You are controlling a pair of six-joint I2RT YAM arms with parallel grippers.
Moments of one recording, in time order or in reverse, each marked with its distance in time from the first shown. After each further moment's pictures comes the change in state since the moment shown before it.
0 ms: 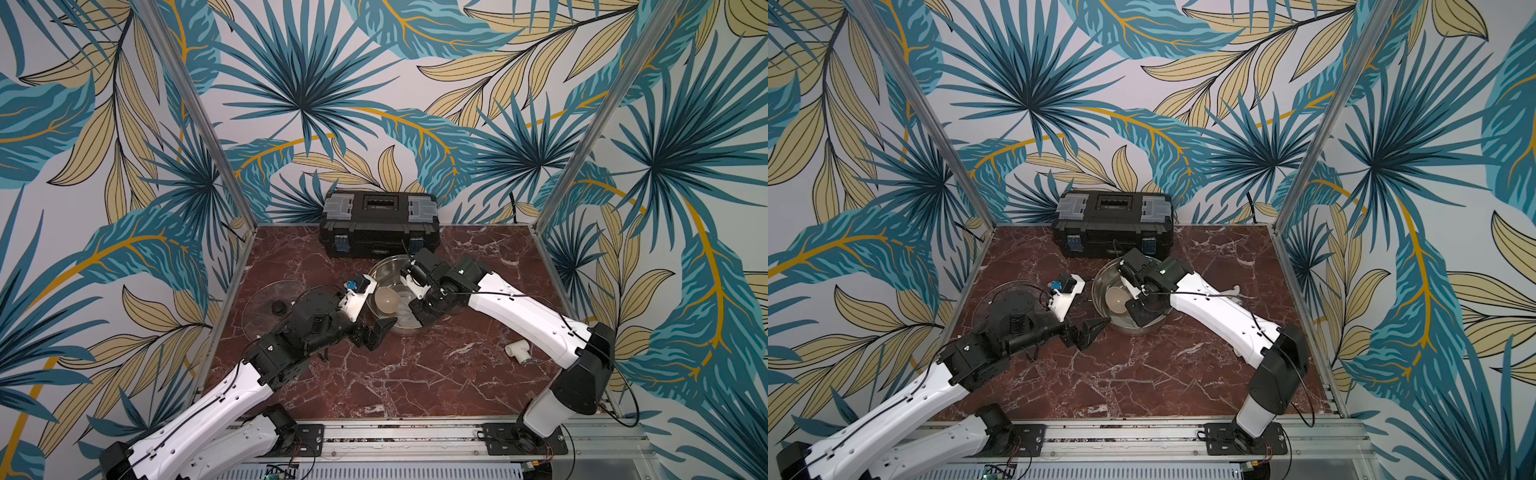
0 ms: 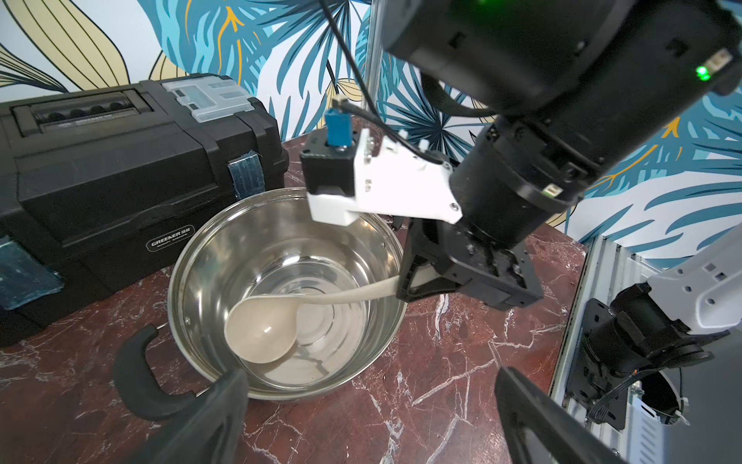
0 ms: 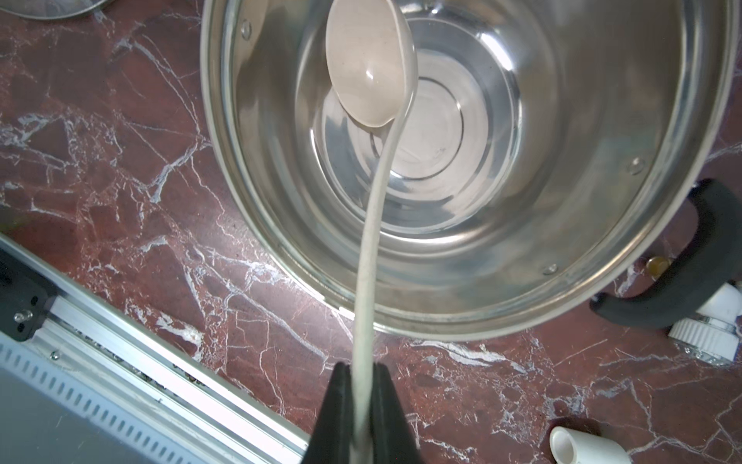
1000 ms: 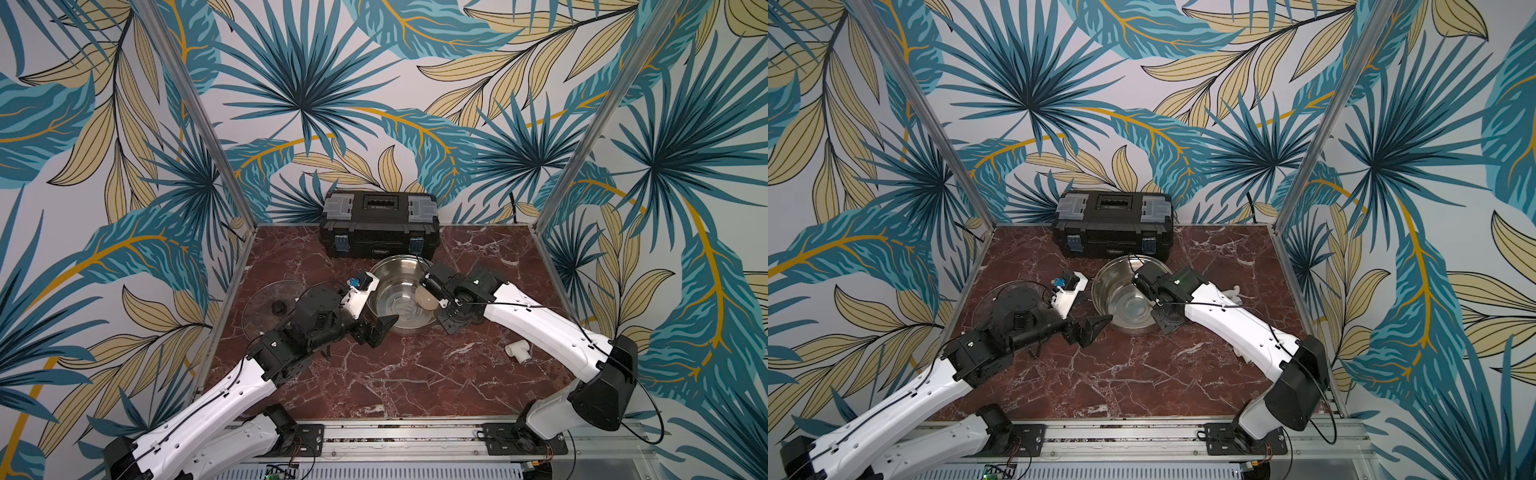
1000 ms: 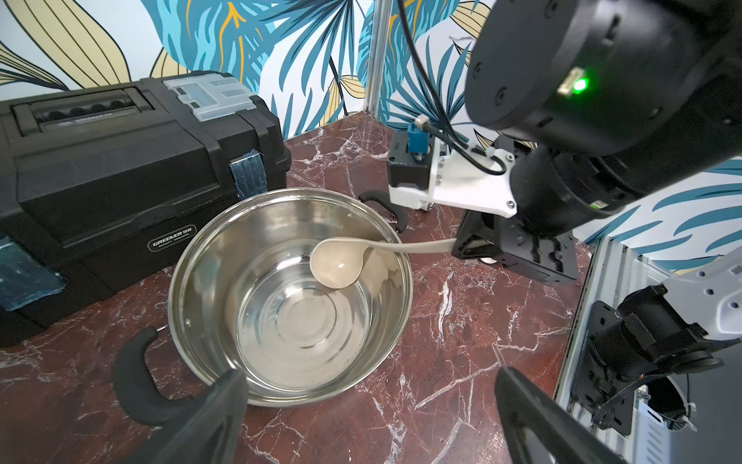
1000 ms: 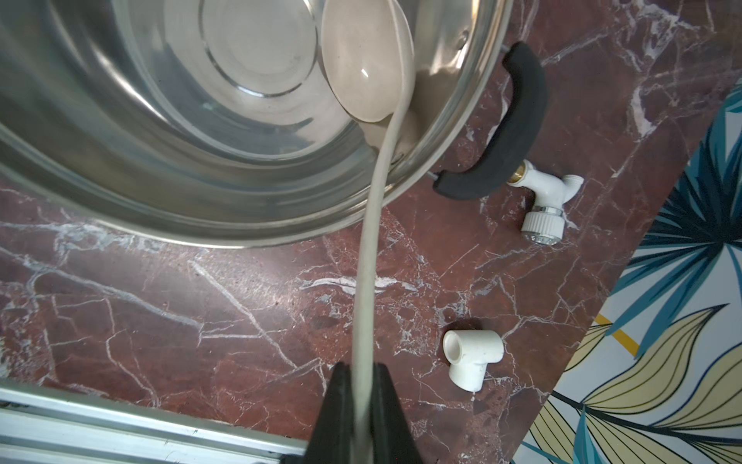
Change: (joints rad) left arm 0.000 0.032 0.019 0.000 -0.007 0.000; right arm -0.022 -0.079 -0.118 -0.092 0.307 0.020
